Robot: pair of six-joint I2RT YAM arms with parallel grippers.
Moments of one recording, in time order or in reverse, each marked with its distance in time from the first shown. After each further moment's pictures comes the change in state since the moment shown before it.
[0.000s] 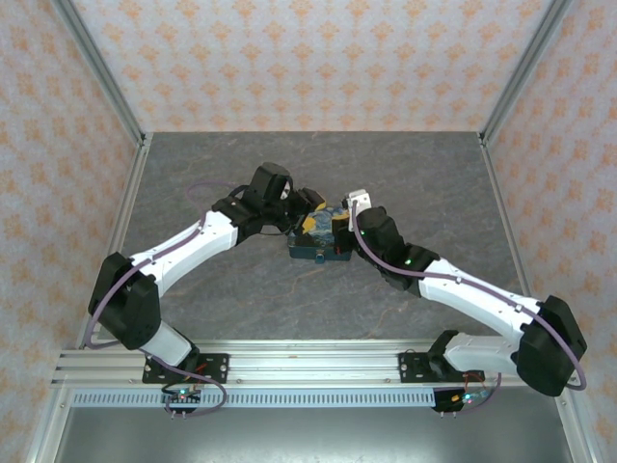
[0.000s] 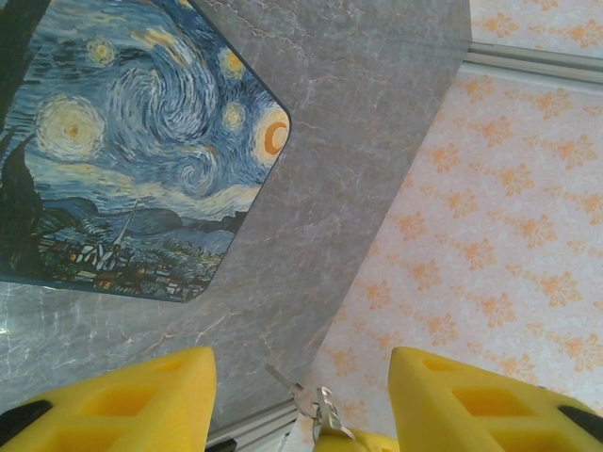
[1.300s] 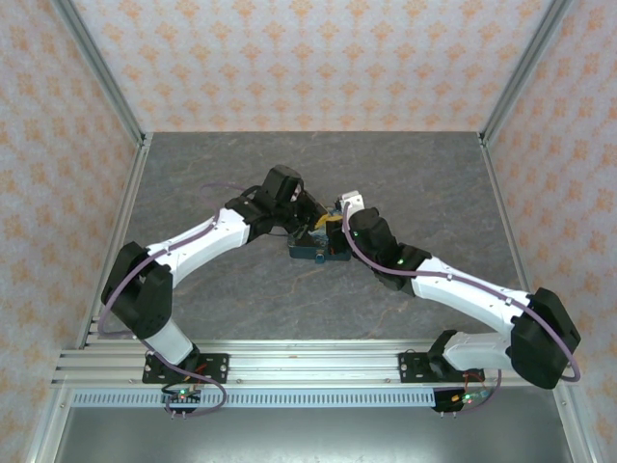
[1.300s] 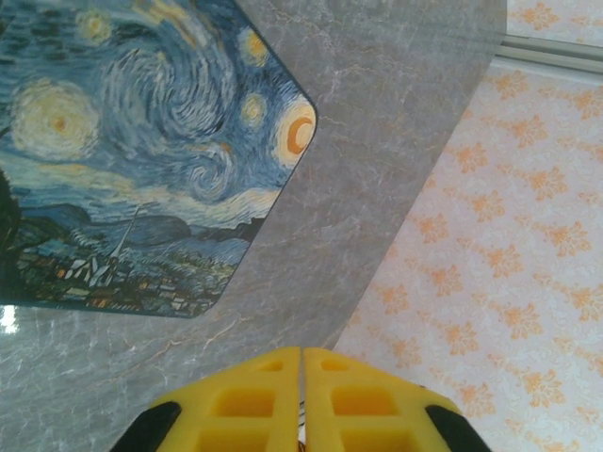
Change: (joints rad) left arm -0.034 0.082 0.031 0.019 -0.010 -0.019; right arm 0.022 0.048 0.001 0.045 -0.001 0.005
